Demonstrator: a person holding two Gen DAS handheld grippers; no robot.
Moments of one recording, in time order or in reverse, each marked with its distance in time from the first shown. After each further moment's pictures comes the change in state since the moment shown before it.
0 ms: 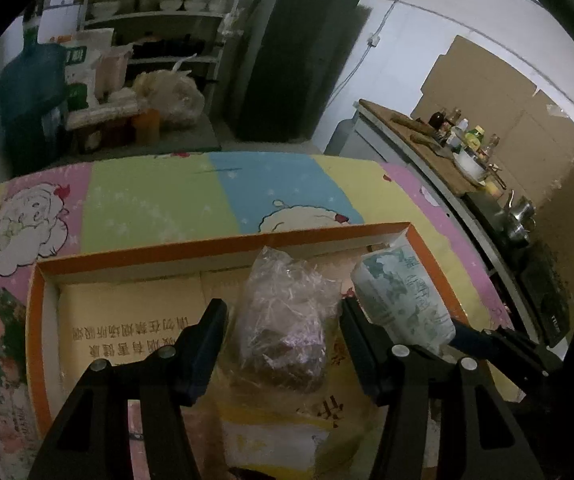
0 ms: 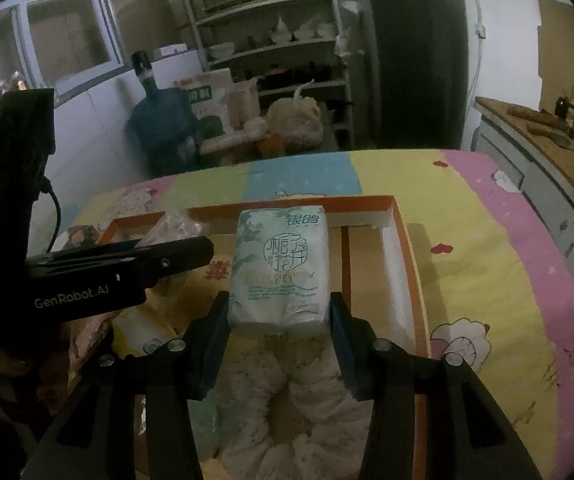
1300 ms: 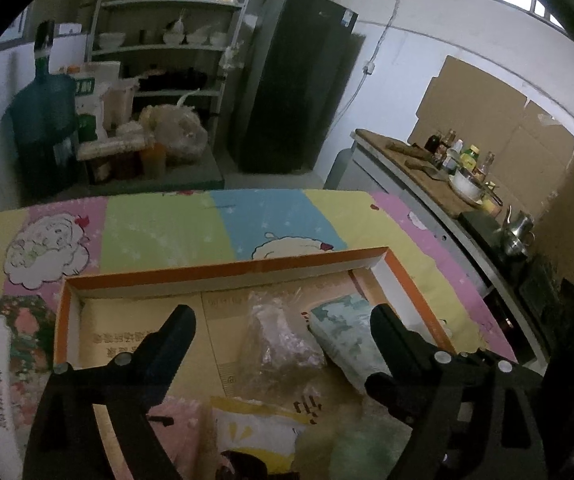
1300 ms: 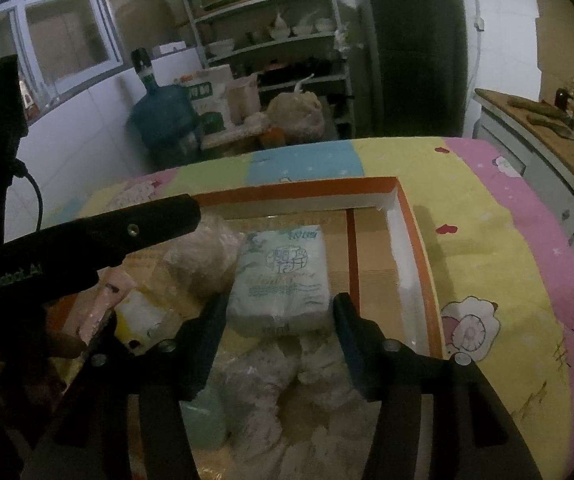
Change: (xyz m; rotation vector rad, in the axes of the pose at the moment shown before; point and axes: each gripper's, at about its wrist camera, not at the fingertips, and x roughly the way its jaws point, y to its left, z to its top) left arm -0.040 -0.015 -0.002 0.032 -0.135 0.027; right arm -0.004 0.002 -0.007 0.013 -0.003 0.002
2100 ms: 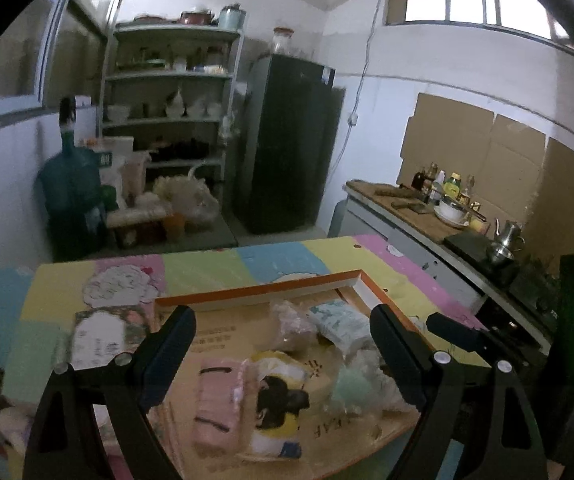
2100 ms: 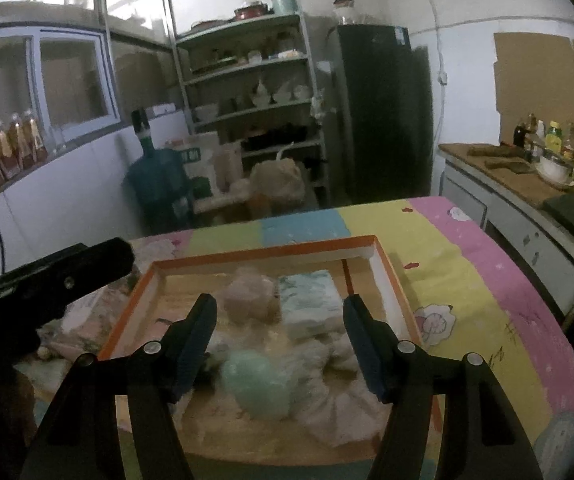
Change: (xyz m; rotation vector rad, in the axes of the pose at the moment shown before) left arm -0.133 -0.012 -0.041 0.111 -0.237 0.040; right arm -0.090 0.060 -0.027 0.031 -0.259 -0.100
